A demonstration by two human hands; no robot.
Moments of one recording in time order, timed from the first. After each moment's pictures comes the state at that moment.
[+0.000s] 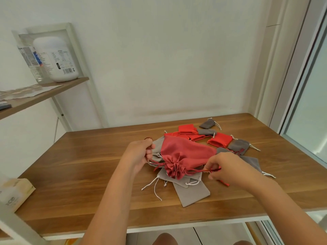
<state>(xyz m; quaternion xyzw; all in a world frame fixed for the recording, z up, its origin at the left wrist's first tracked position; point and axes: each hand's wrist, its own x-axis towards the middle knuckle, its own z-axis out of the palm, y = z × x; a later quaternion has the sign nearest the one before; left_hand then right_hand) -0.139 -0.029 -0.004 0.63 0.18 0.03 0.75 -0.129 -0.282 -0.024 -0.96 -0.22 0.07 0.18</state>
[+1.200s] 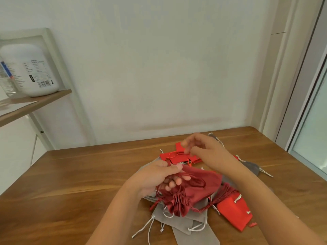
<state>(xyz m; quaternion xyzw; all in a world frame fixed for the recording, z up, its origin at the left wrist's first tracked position) -0.081 -0.054 0.002 0.74 -0.03 -0.23 0.64 -0.036 -0.231 0.015 -0.81 -0.24 0.01 0.53</state>
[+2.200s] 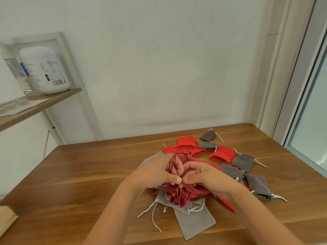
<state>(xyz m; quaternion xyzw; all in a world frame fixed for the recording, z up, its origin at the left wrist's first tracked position) -0.108 -0.043 0.001 0.90 -0.15 -0.10 0.39 -0.076 -0.235 -0.046 -0.68 -0.22 0.28 0.64</state>
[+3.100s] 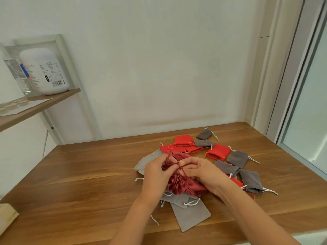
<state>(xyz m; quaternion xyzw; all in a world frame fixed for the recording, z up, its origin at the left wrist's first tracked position) -0.122 -0.074 -0.047 0.83 -0.06 0.21 0.51 -0.078 -0.232 -0.054 -0.62 -0.12 0.21 0.75</state>
